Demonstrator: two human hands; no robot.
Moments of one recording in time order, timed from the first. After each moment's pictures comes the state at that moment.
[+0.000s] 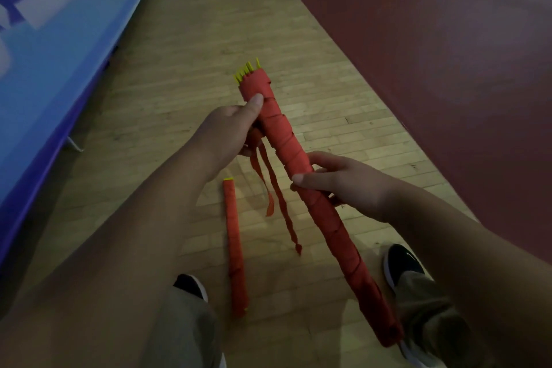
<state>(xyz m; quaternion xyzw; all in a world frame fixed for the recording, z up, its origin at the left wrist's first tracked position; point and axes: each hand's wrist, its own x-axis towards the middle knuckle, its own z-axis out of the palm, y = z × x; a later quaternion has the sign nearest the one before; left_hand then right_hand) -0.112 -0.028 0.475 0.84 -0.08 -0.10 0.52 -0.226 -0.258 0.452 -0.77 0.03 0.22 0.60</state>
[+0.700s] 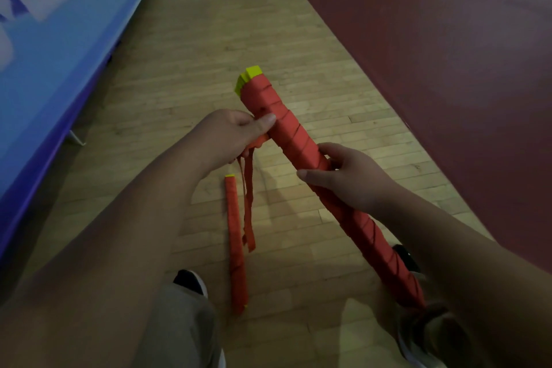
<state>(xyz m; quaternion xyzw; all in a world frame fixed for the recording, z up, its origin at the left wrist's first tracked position) -0.113 -0.014 0.474 0.90 -0.10 -0.12 0.40 -0.220 -0.251 0.436 -0.85 0.08 0.07 0.51</state>
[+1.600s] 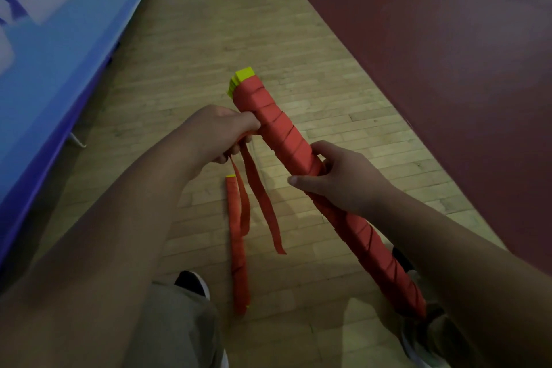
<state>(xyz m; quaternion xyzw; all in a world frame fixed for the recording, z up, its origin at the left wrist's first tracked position) -0.114 -0.010 0.489 0.87 -0.02 -0.16 0.46 -0.218 -0.241 0.434 -0.90 0.06 0.08 0.41</state>
